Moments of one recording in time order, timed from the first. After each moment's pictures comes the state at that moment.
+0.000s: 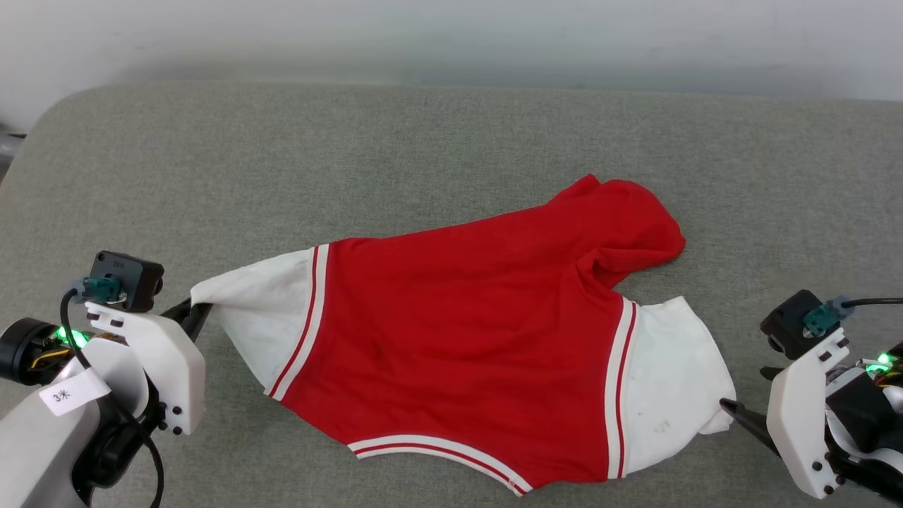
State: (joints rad) left arm -0.39 0.82 -0.58 0.10 -0.78 0.11 0.27; right arm -0.24 -0.71 0.42 -0.08 0.61 0.13 0.79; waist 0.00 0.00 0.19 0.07
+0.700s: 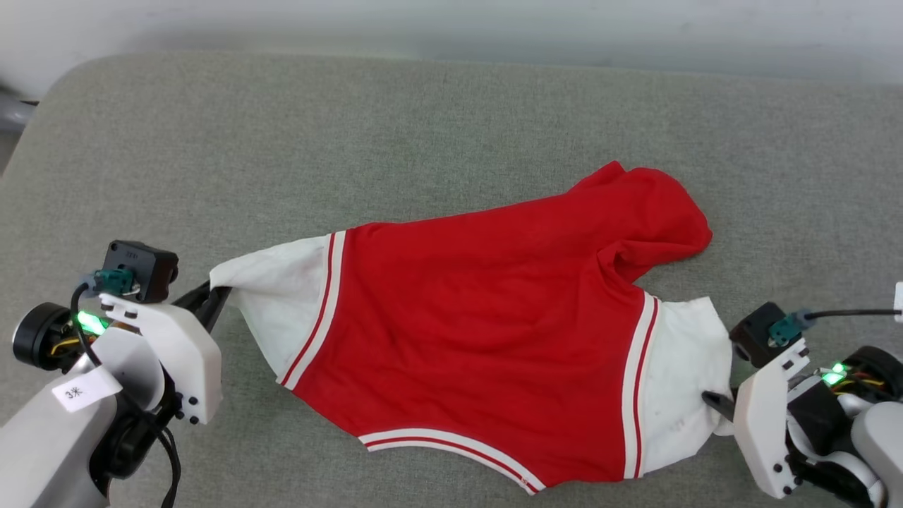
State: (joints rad) left arm -0.44 0.78 -0.60 0.11 -0.77 0.08 0.22; right arm -0.37 -0.69 0.67 0.19 0.66 0.13 0.60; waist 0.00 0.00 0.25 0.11
